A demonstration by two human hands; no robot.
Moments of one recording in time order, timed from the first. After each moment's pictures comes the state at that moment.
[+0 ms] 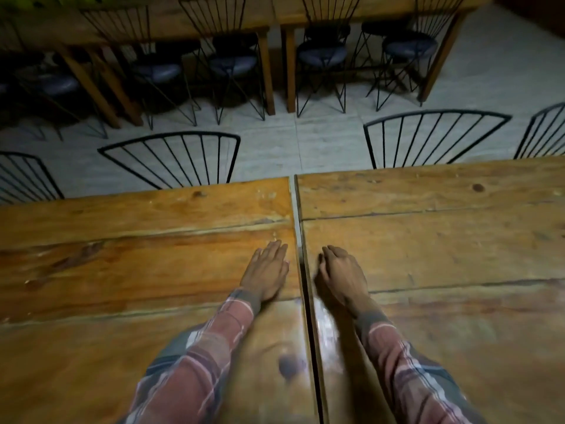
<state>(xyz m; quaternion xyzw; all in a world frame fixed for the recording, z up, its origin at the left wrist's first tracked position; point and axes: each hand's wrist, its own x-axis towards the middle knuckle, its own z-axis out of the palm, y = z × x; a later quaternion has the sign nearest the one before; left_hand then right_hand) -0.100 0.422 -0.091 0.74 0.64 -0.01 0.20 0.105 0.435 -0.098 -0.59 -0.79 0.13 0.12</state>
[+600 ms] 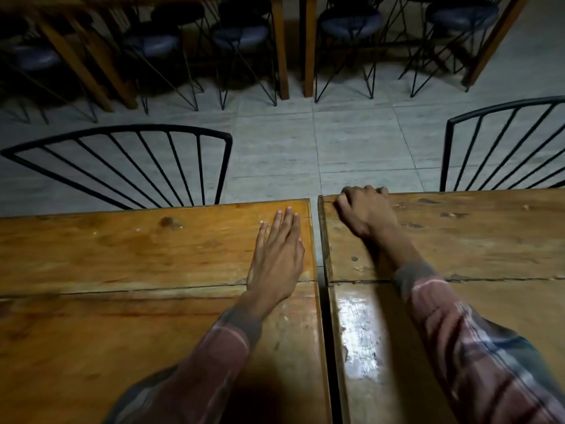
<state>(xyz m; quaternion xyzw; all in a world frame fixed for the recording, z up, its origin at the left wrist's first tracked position) -0.124 0.632 -0.184 0.73 0.68 0.08 0.06 0.062 0.763 -0.164 -0.60 -0.79 0.08 0.05</state>
